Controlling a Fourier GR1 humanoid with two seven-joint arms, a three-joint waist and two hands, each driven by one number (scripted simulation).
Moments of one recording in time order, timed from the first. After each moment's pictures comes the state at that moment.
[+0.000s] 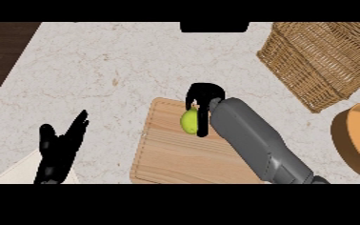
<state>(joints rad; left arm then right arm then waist) 0.10 0.33 -0.14 -1.45 0.21 0.14 0.23 -0.83 -0.06 0.59 -0.74 0.40 0.39 0.49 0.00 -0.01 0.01</state>
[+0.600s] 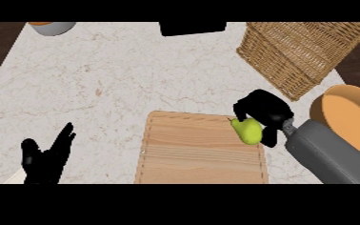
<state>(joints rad) 0.21 0.34 -0.09 -1.49 0.22 0.16 0.22 -0.55 -0.59 0.77 -1.21 0.62 0.13 -0.07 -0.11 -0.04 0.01</state>
